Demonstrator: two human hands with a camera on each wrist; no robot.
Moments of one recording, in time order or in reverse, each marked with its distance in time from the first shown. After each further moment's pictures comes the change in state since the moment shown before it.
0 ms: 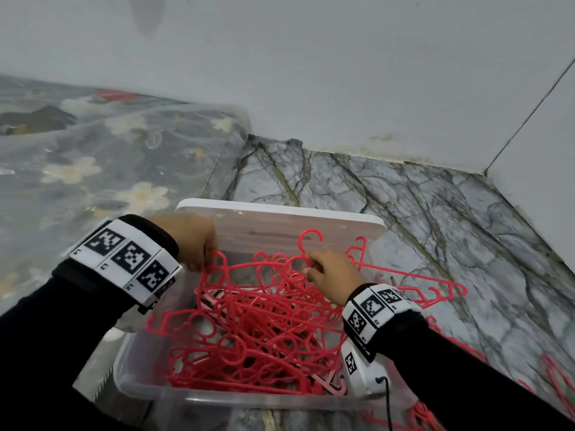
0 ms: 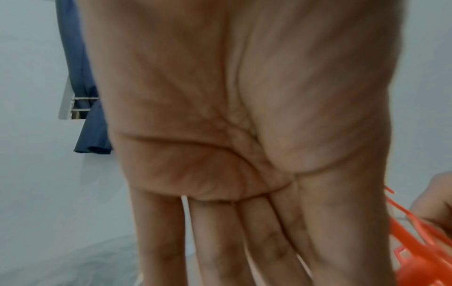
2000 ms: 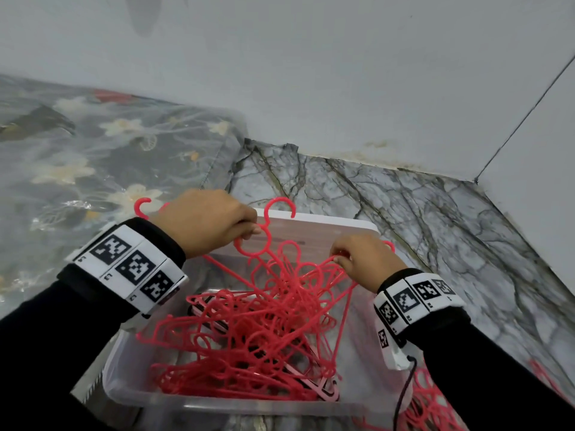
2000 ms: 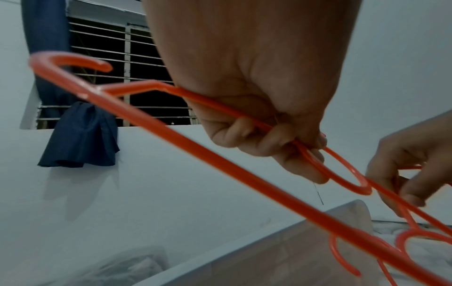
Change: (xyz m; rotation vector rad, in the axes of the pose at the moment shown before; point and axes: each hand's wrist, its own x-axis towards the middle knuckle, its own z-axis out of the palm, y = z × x) left_hand -0.002 0.025 -0.012 0.273 0.696 0.351; right_hand -0.001 0.031 -0.058 -0.368 0.058 -0.077
